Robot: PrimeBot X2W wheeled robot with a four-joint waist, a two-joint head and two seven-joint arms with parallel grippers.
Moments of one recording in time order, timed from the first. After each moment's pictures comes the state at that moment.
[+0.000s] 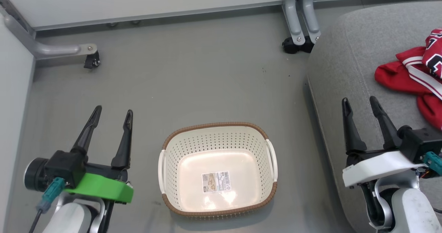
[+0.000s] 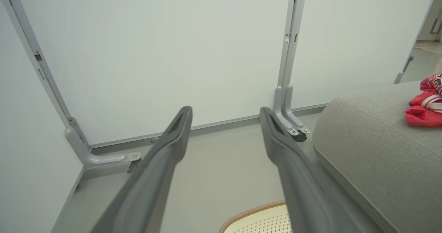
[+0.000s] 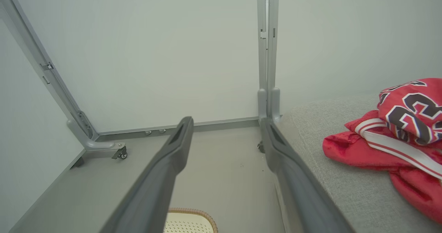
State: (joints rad) left arm -0.20 0.42 -0.41 0.05 -0.48 0.10 -0.26; right arm -0.09 -0.06 -0.03 -0.05 0.19 0.13 -0.07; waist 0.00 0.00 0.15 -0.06
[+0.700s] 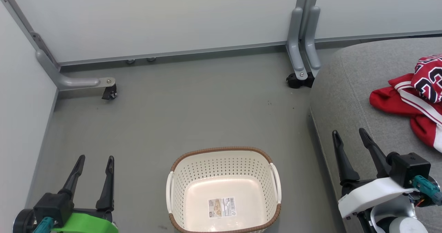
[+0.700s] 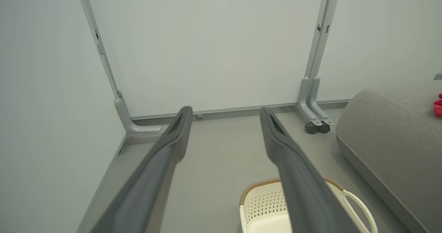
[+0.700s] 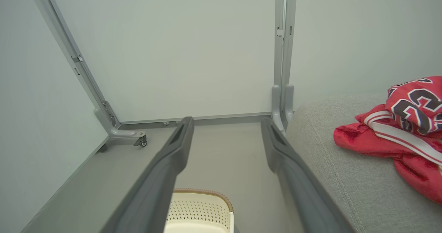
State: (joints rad) left arm 0.03 0.32 -0.18 0.13 -0.39 -0.04 -0.26; right arm 0.06 -0.05 0.01 -0.13 0.18 0.13 0.02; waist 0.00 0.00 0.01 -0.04
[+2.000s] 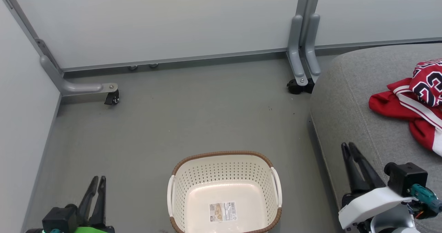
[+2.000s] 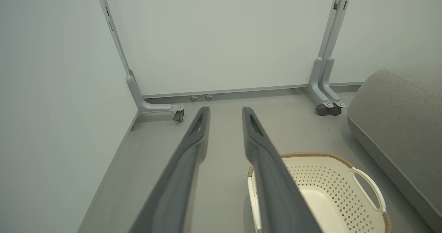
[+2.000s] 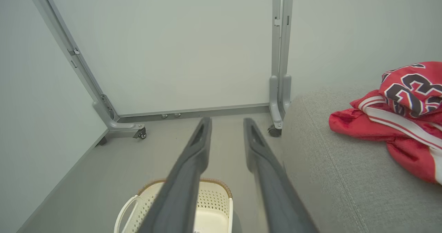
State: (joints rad) left arm 0.07 0.25 -0.10 0.22 -0.30 -0.09 -0.26; right arm 0.12 -0.05 0.00 -0.13 0.18 0.13 0.04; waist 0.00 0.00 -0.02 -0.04
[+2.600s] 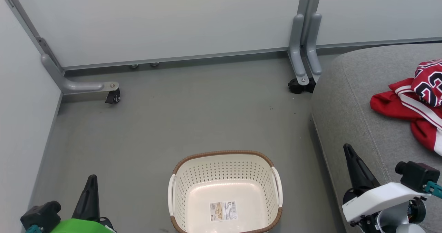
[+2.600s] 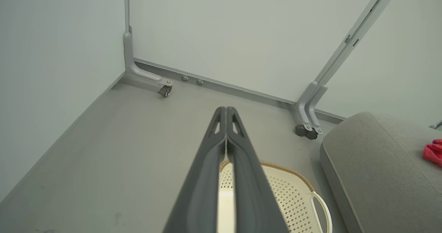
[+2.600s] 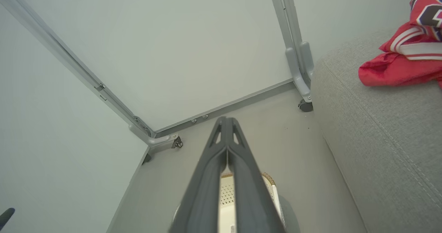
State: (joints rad) left arm 0.06 0.20 -0.06 0.23 -0.59 -0.09 -0.17; right arm 0.09 -0.06 0.00 -0.05 0.52 0.13 0.04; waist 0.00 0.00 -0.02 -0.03
